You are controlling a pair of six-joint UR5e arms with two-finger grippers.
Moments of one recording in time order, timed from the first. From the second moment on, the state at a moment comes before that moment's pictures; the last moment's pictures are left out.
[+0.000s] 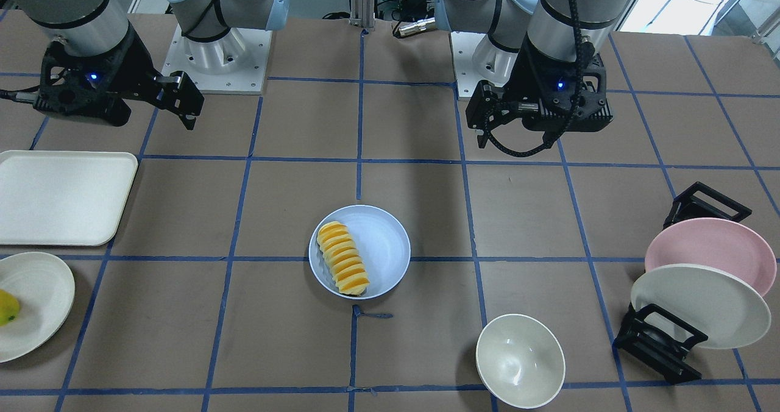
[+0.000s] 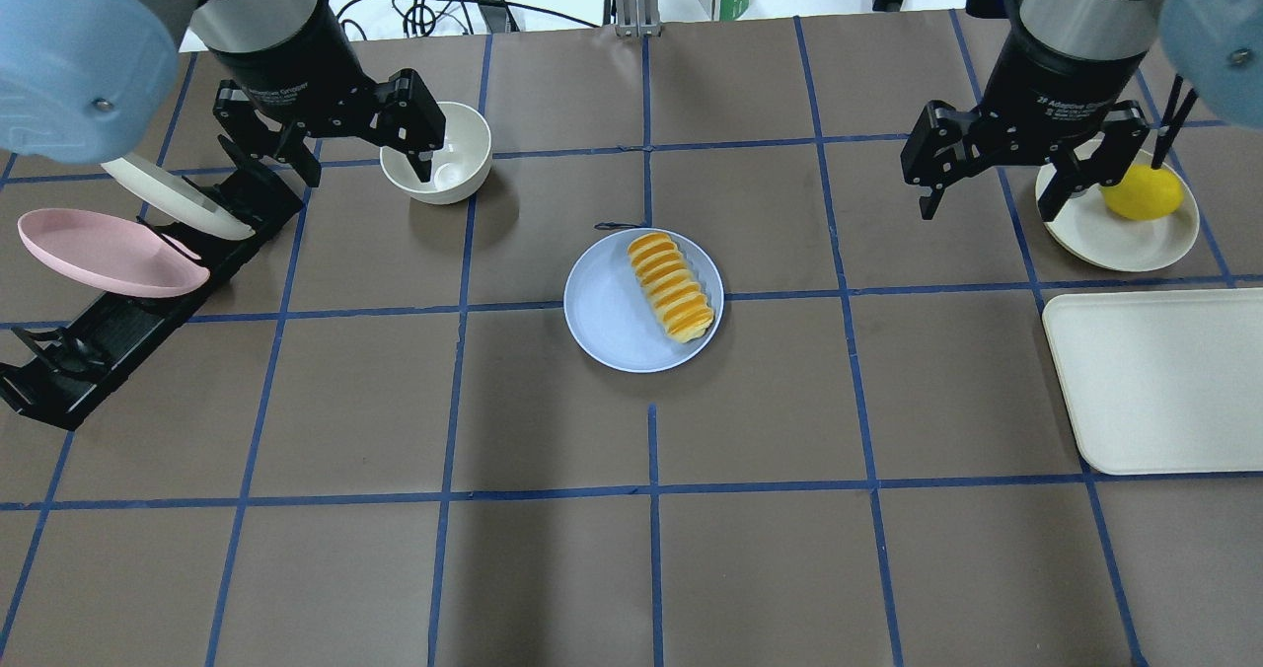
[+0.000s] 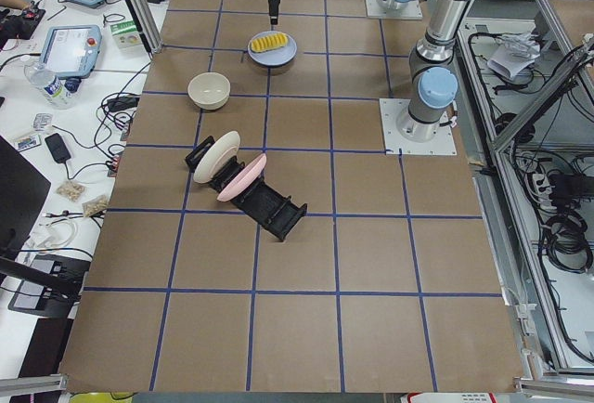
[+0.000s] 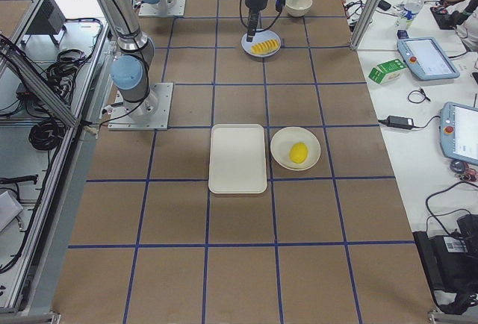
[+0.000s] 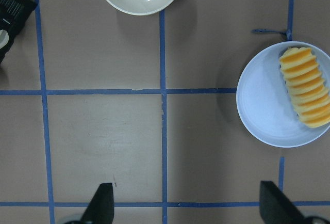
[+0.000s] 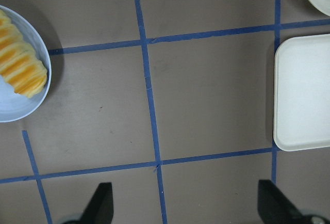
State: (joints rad) left arm -1.63 -1.63 -1.50 -1.56 1.58 -0.06; right arm 1.50 -1.58 1.57 -1.46 -1.58 0.05
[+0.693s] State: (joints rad) left arm -1.63 -1.63 -1.51 -1.55 1.58 -0.06; right arm 1.52 -1.59 1.57 -1.46 -1.55 0.06
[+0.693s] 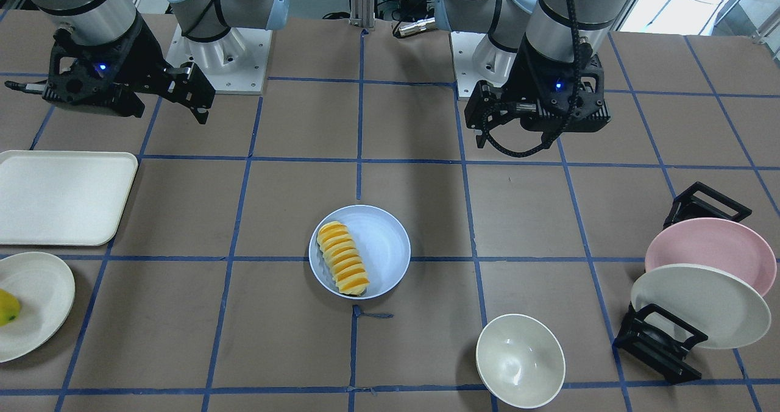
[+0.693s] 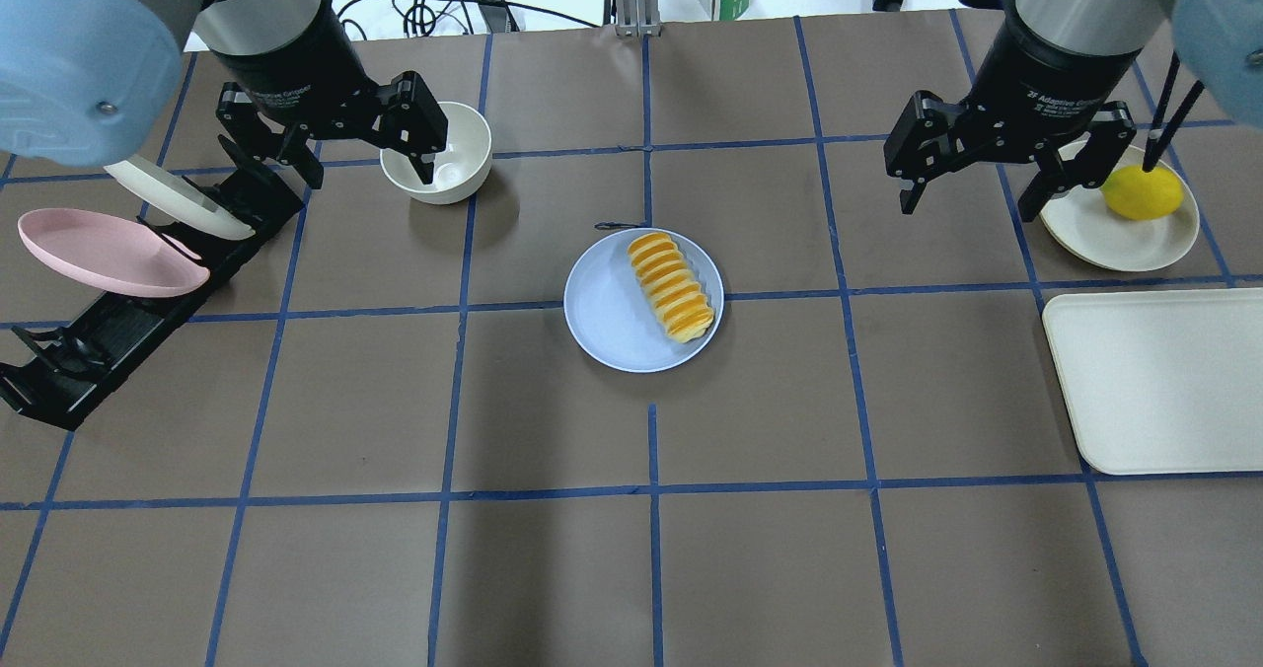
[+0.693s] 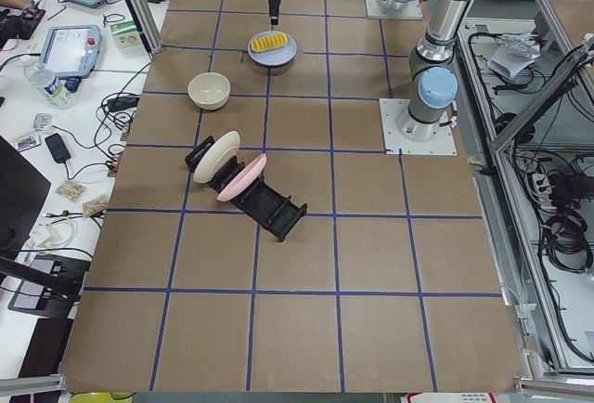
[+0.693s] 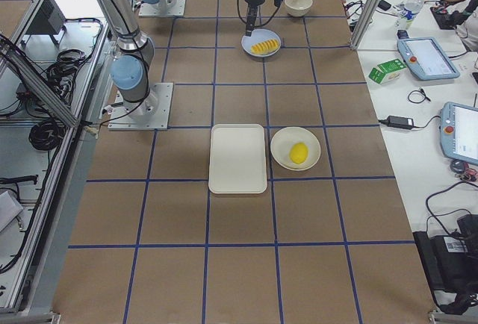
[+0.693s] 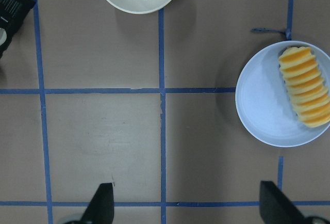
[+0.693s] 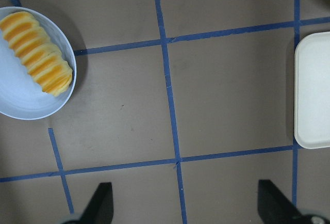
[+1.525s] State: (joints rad) left arm -1.63 -1.63 -1.50 -1.55 1.58 -0.06; right arm 1.54 -1.59 1.58 -1.47 -1.55 0.06
